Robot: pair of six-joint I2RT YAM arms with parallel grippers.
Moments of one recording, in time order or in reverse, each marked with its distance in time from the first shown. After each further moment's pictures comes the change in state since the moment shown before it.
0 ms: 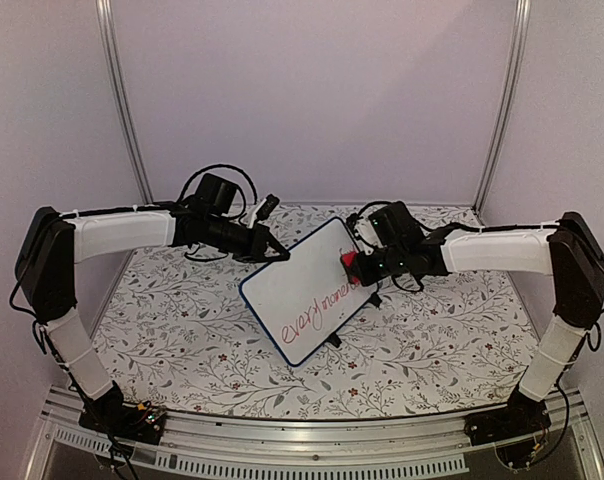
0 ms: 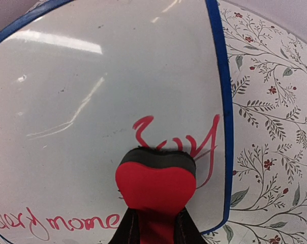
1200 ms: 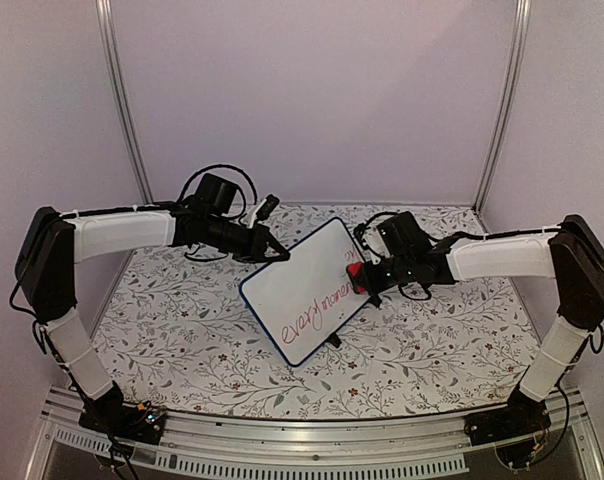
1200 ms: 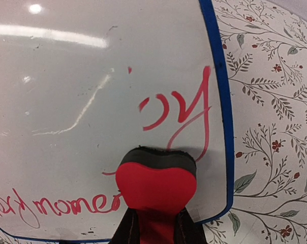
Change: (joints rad) left arm 0.000 0.000 0.000 -0.002 0.000 -0.001; right arm -0.021 -0.021 -0.085 0.050 -0.069 0.019
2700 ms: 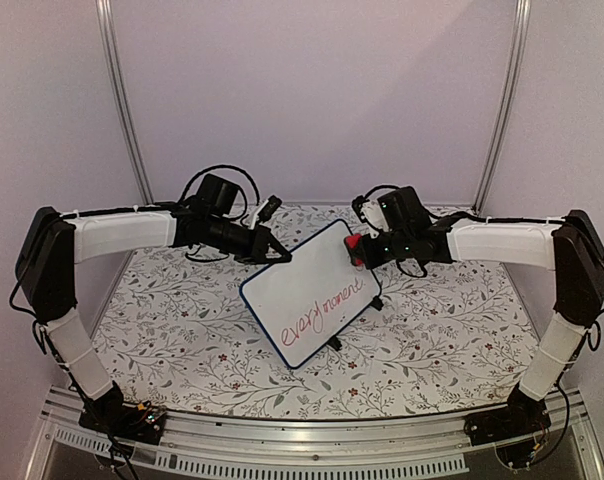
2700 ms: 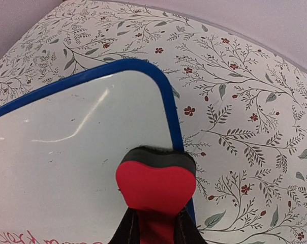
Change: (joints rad) left arm -0.007 0.000 0.000 -0.001 0.023 0.009; right arm -0.040 0.021 0.153 -0.034 0.044 -0.064
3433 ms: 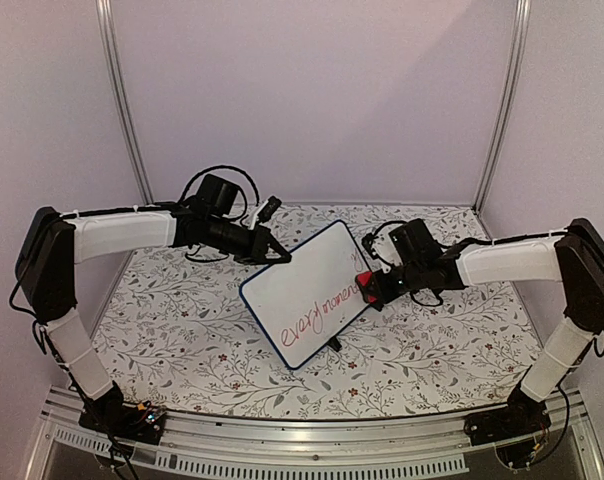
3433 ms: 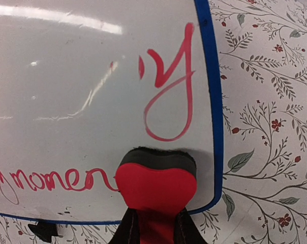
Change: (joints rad) left arm 0.000 0.000 0.000 -0.008 -0.003 -0.005; right arm -0.005 -0.064 -0.243 0.044 -0.108 -0.006
